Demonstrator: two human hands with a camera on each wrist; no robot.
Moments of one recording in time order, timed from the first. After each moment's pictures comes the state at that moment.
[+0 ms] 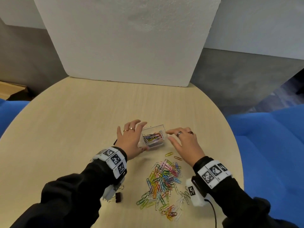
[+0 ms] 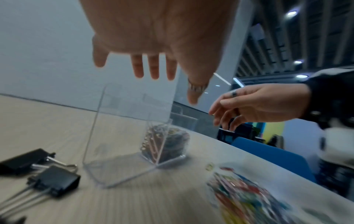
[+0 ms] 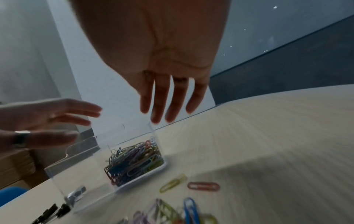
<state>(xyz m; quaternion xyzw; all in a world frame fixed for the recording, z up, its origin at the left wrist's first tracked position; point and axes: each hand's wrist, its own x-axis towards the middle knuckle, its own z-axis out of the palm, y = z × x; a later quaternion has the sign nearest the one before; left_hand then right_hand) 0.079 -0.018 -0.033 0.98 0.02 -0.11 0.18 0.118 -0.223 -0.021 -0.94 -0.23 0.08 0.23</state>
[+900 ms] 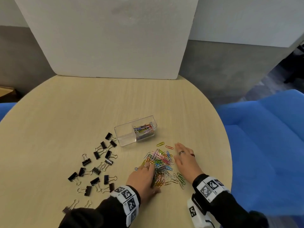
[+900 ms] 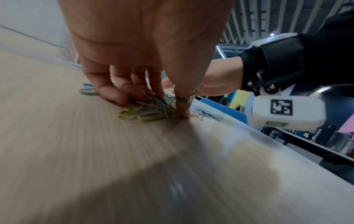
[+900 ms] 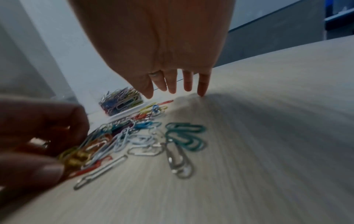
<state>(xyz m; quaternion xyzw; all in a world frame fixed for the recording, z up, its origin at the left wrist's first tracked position) -0.017 -0.108 -0.076 0.95 -0.06 -0.27 0.17 0.052 -0.277 -0.079 -0.95 -0.09 0.21 0.21</state>
